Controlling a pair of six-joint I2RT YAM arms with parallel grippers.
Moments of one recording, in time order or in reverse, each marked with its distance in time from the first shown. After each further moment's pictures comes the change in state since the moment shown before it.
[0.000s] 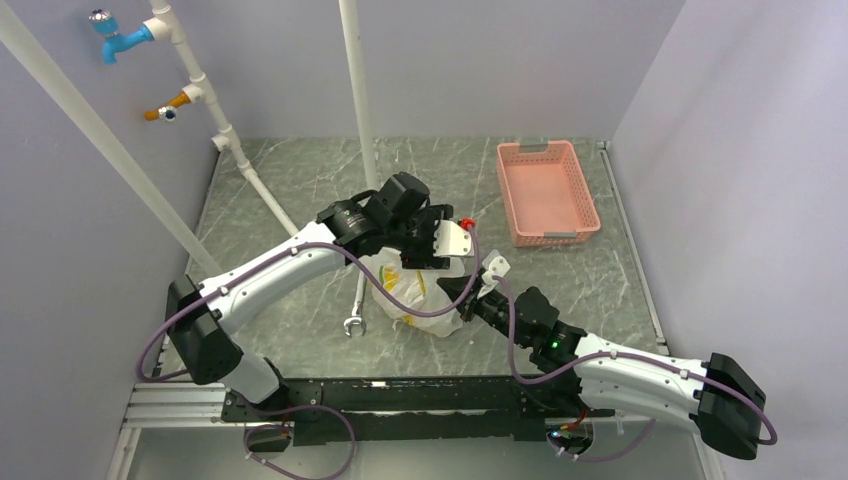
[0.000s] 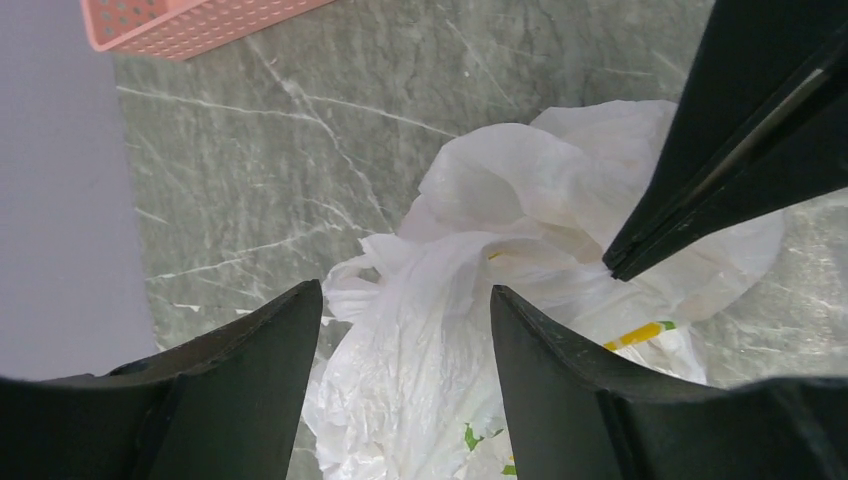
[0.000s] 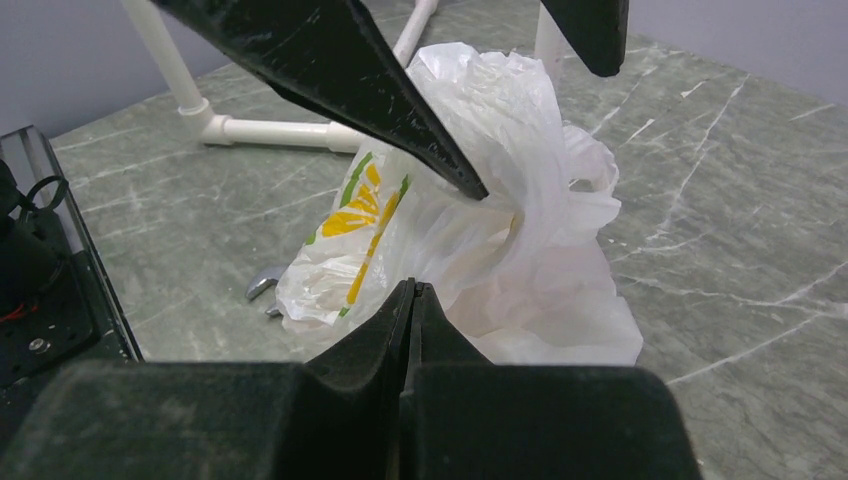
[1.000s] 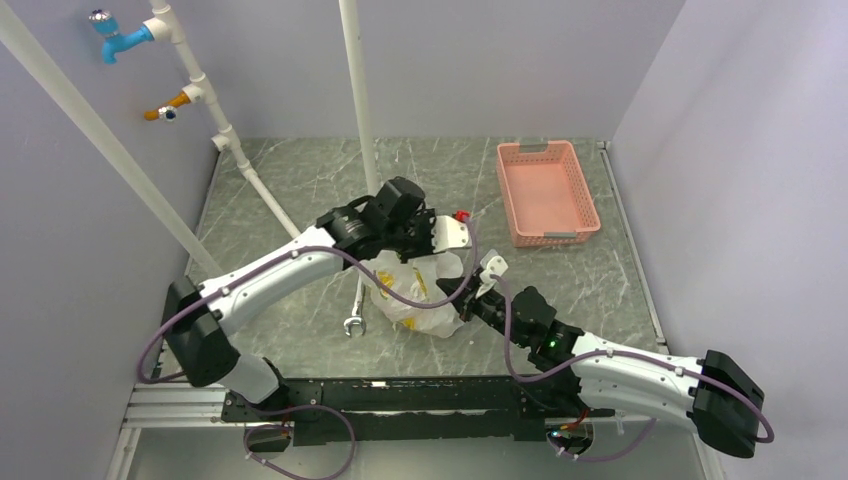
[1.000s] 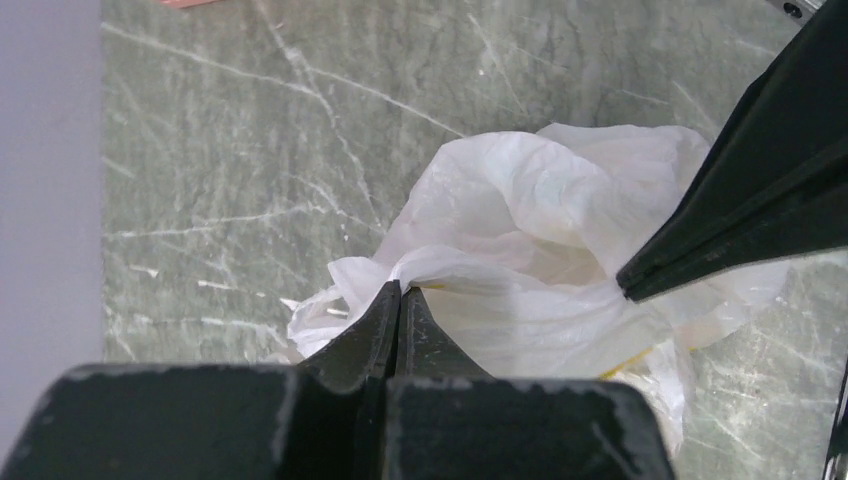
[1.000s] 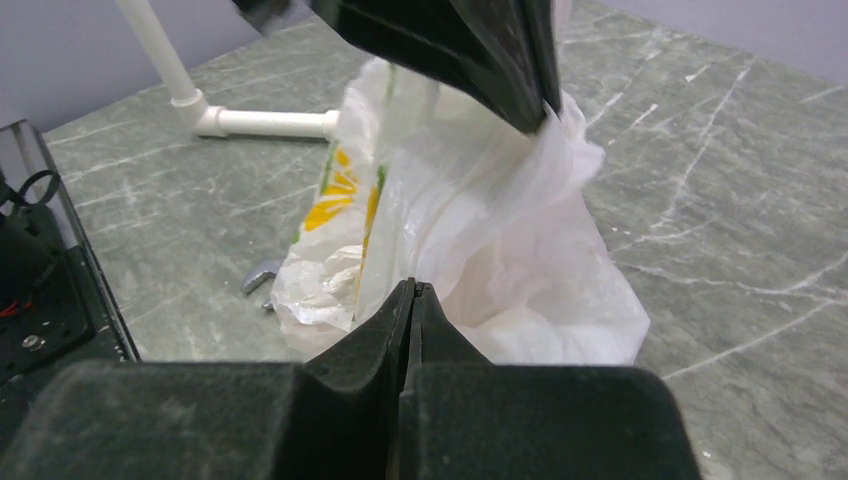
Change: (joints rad) left arm 0.017 0.011 -0.052 0.060 -0.010 -0.117; right arm -0.007 0.021 -0.008 0.018 -0.011 0.012
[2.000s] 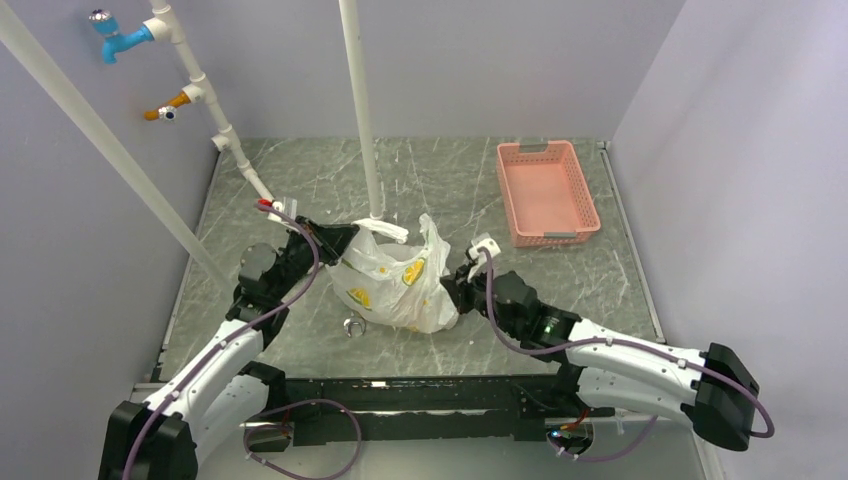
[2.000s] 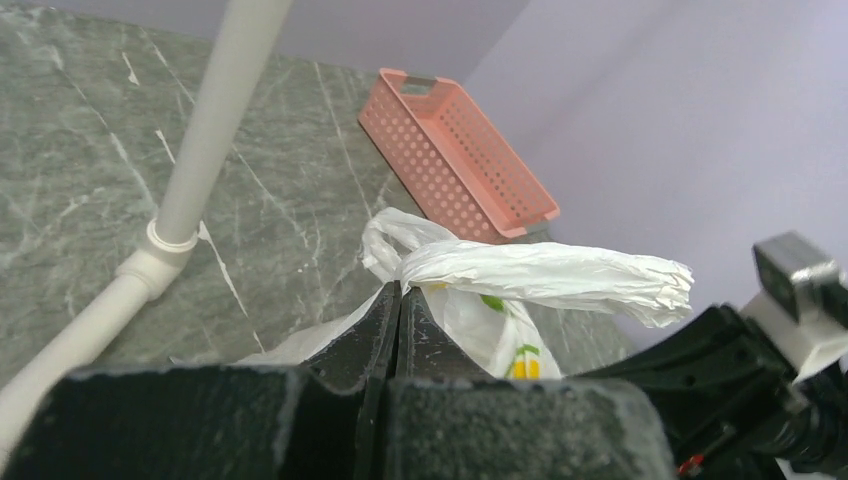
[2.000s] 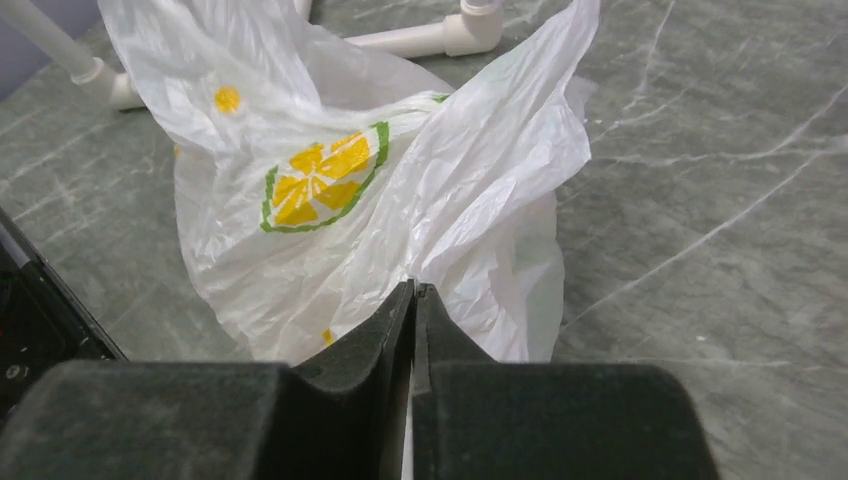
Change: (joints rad) left arm 0.566 -0.679 -1.017 1.162 0.117 -1.331; right arm -0.002 0.063 0.119 -0.290 0.145 0.180
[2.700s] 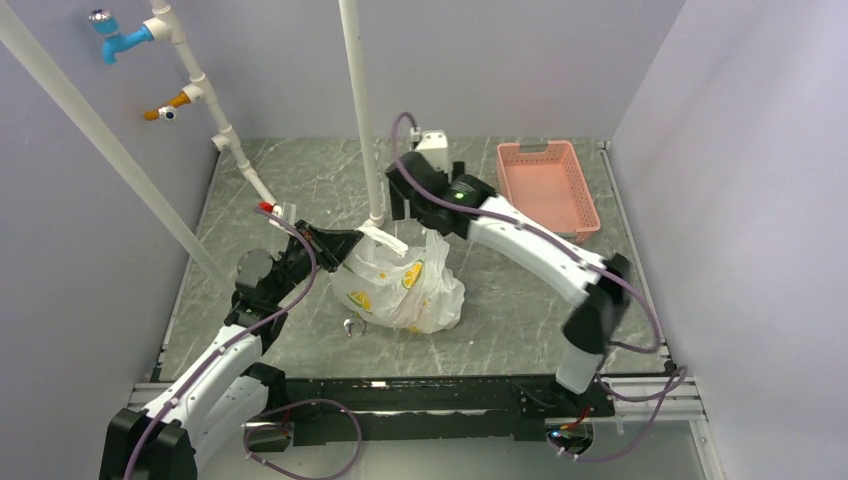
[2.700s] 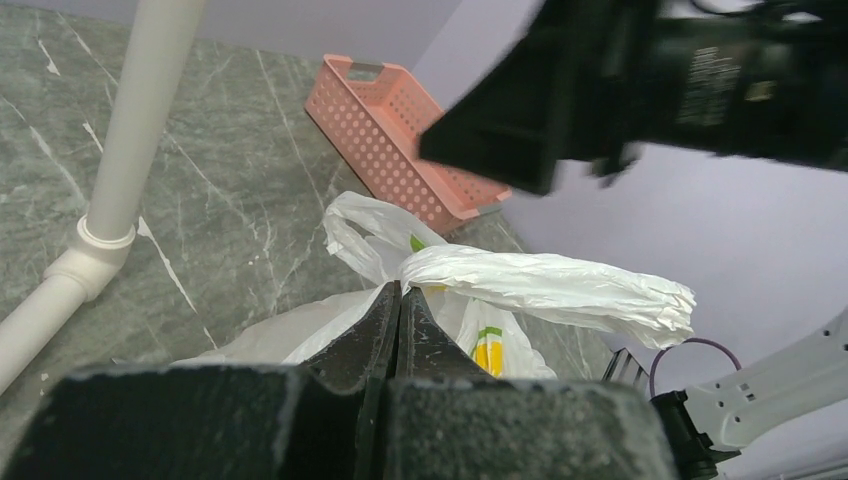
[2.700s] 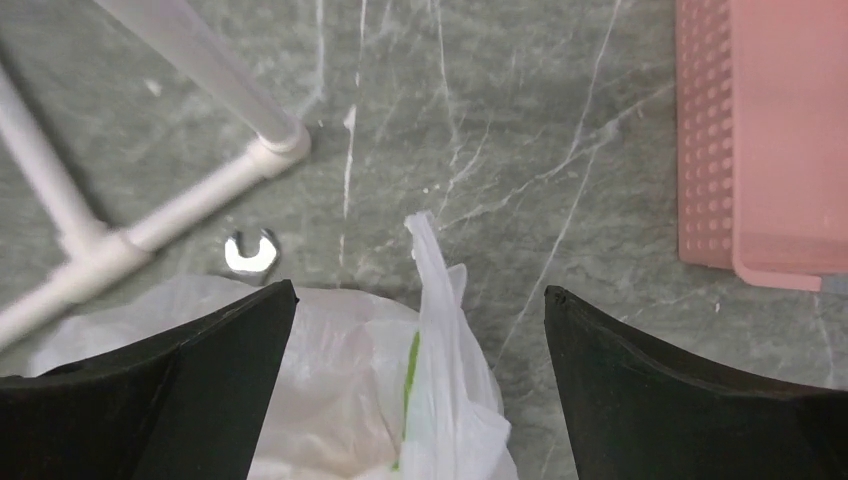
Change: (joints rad) left arm 0.004 -0.043 -0.036 0.042 0.107 -0.056; right arm -0.113 0.783 1.342 -1.104 0.345 0.304
